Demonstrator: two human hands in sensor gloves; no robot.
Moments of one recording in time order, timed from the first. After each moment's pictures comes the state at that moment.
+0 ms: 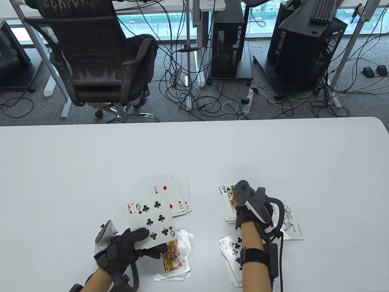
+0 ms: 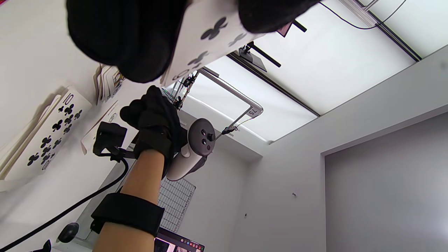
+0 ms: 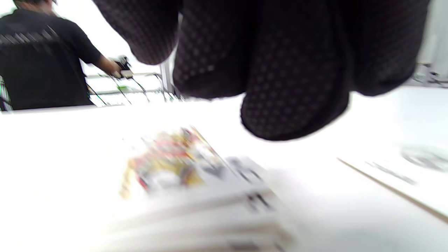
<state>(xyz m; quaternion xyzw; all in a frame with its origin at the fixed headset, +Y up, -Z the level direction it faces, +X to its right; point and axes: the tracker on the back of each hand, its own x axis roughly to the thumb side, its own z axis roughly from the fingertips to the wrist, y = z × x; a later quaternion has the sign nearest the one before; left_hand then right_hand) -0.231 -0.780 -0.253 -0.29 -0.19 0.81 0.47 0.126 -0.712 -0.341 -0.05 -0.04 1.00 0.07</state>
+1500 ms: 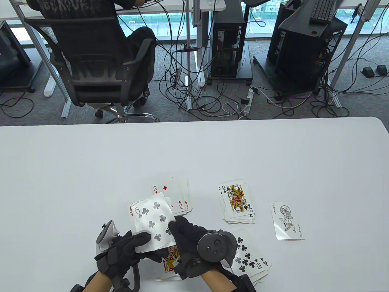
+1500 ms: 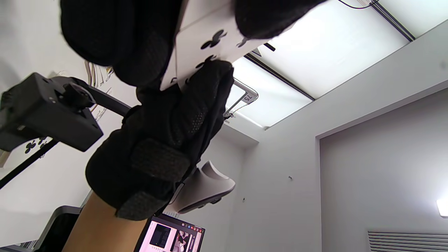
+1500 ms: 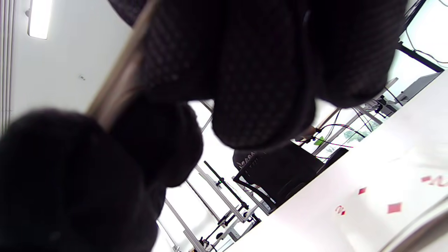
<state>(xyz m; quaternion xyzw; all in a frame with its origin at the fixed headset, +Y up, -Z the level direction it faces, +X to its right) -0.227 -0.779 -0.251 -0.29 -0.23 0.80 0.47 0.001 -0.710 -0.243 0.22 -0.17 0.84 0.46</state>
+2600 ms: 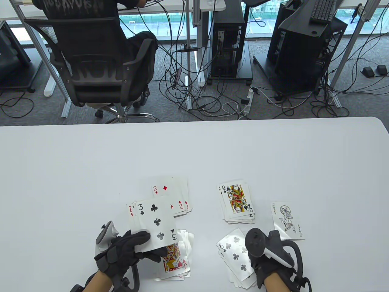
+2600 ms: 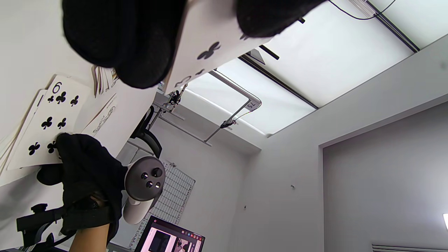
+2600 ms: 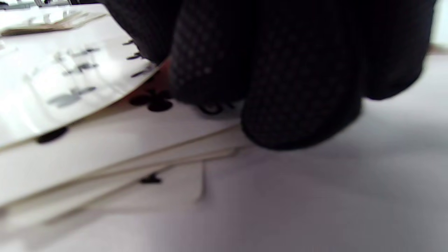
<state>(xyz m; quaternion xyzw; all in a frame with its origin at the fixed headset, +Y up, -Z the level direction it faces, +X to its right) -0.230 -0.783 -0.250 -0.29 -0.21 0.81 0.47 0.158 -0.764 -0.231 0.04 0.19 0.98 0.02</state>
